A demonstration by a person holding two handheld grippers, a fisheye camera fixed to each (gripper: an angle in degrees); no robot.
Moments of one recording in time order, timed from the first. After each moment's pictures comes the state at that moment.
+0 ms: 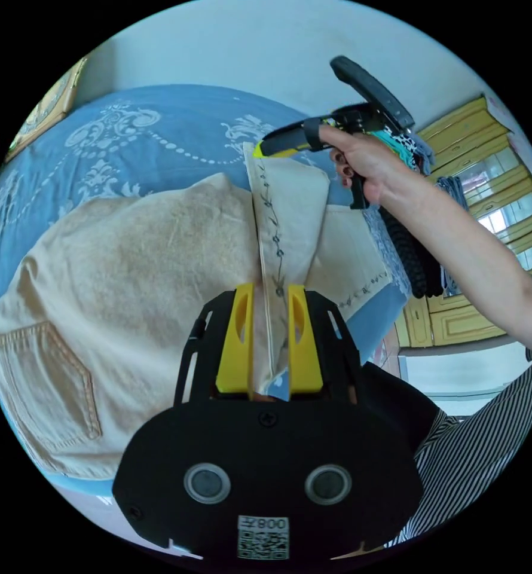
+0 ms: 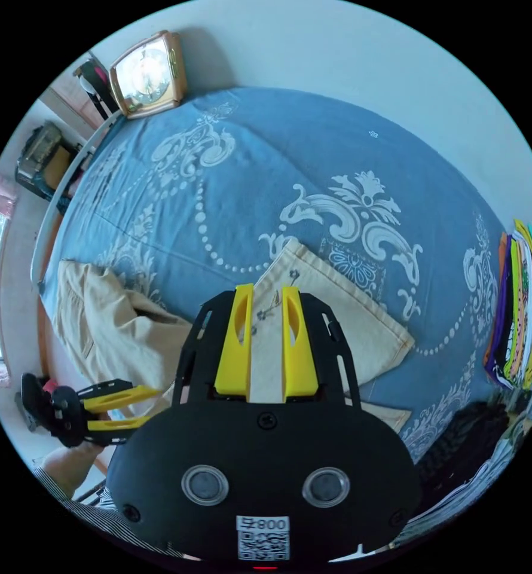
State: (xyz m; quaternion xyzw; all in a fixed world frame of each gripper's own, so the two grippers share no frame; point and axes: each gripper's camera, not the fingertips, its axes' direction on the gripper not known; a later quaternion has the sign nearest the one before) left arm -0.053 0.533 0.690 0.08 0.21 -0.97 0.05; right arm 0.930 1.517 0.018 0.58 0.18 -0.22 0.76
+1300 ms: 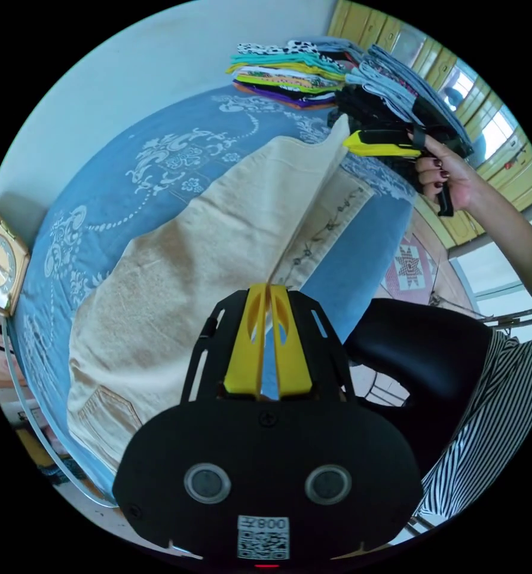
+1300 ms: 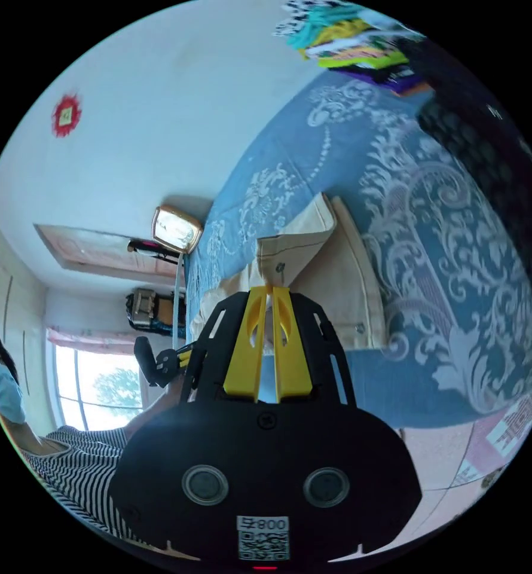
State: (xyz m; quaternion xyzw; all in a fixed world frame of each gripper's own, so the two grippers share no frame) left arm -0.391 0.513 0.850 0.00 0.25 -0.92 0.31; right arm 1.616 1.555 0.435 0.62 -0.30 -0.21 0.70
